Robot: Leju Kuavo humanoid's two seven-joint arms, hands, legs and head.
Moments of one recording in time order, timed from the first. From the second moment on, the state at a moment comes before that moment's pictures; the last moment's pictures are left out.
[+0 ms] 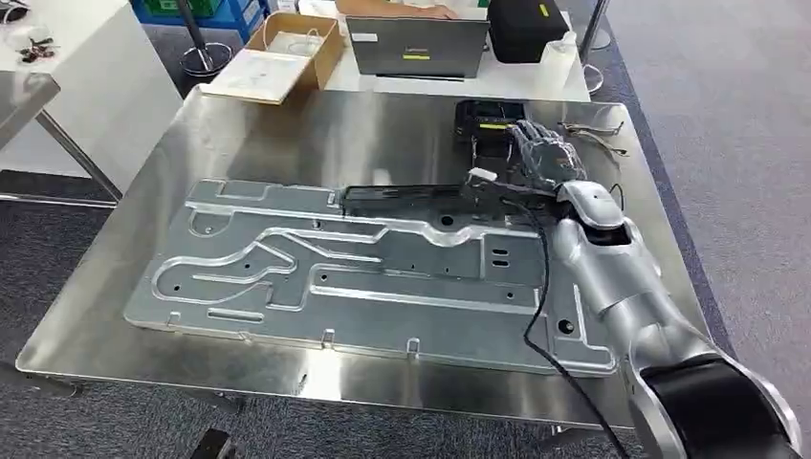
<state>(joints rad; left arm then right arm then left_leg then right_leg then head) -0.17 -0.05 0.88 -0.23 -1.06 -0.07 -0.29 -0.94 -0.04 0.32 -0.79 1.08 -0.05 0.02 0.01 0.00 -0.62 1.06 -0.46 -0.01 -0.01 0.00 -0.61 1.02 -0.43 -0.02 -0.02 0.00</state>
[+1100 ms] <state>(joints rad) -0.14 -0.04 0.92 -0.23 -1.04 -0.10 -0.35 -0.89 -0.03 0.35 -0.94 0.89 -0.04 0.02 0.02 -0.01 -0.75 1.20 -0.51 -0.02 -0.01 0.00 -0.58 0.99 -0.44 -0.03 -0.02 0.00</state>
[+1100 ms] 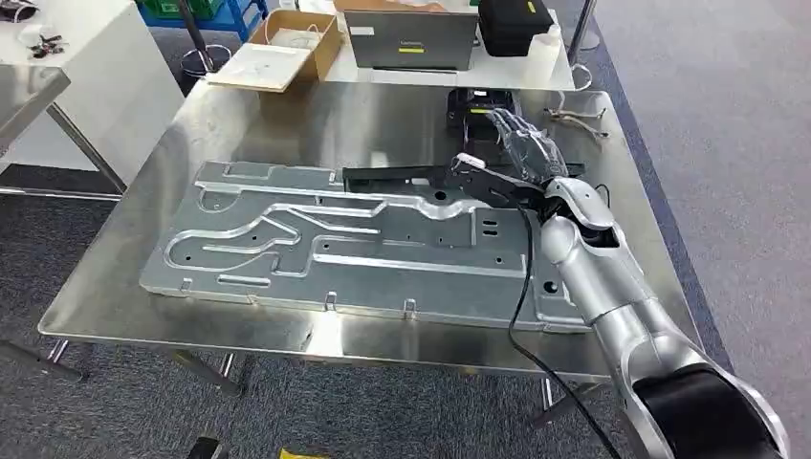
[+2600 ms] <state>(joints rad) -0.14 -0.05 0.92 -0.23 -1.03 -0.09 -0.34 -0.76 -0.07 0.38 -0.94 0.97 -0.16 0.02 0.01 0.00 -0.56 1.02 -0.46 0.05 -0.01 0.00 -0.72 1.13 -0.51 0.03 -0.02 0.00</state>
